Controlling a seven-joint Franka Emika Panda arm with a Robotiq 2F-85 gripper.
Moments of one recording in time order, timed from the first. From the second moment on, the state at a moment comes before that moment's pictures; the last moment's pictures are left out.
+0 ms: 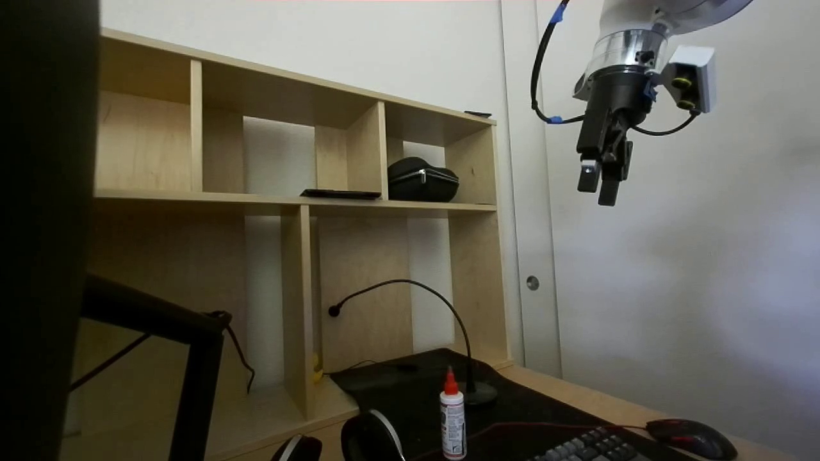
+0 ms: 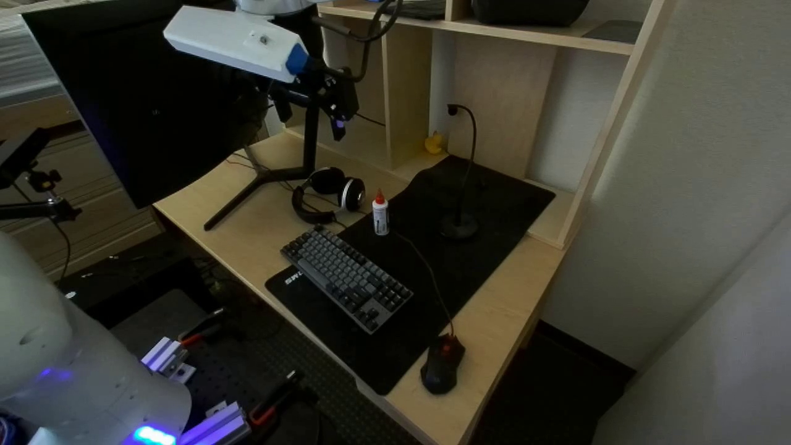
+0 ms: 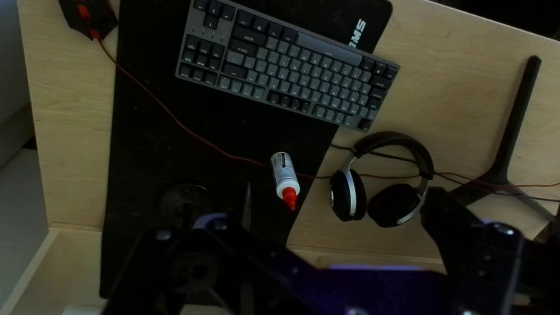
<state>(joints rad) 0.02 -0.68 -0.30 -2.41 0.01 1.93 -0.45</state>
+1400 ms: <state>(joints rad) 0.02 -0.71 -0.29 -2.43 0.02 1.85 -0.49</state>
